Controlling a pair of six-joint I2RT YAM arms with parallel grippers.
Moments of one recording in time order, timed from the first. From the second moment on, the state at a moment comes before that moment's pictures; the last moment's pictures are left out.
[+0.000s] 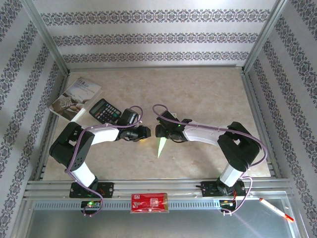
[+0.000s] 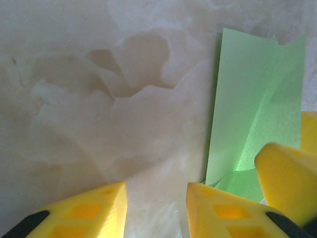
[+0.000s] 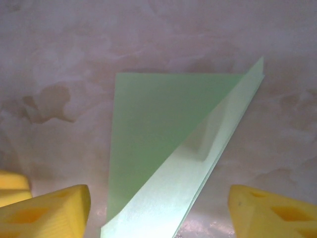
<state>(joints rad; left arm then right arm) -0.50 1.66 0.74 -0.06 0.45 -0.77 0.80 1.69 0.95 -0.35 0.15 0.78</state>
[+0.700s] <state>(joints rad) -0.54 1.60 0.73 -0.04 0.45 -0.79 0.75 1.54 0.85 -0.35 0.09 0.77</state>
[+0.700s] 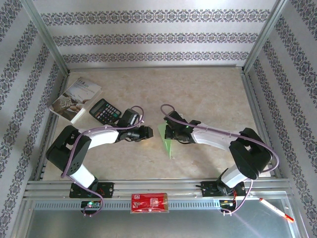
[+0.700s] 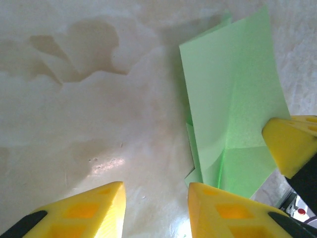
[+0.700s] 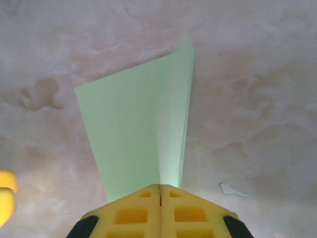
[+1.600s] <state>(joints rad) -0.55 1.51 0.60 0.04 0.44 -0.92 0.55 1.62 0.51 0.32 -0.36 0.95</state>
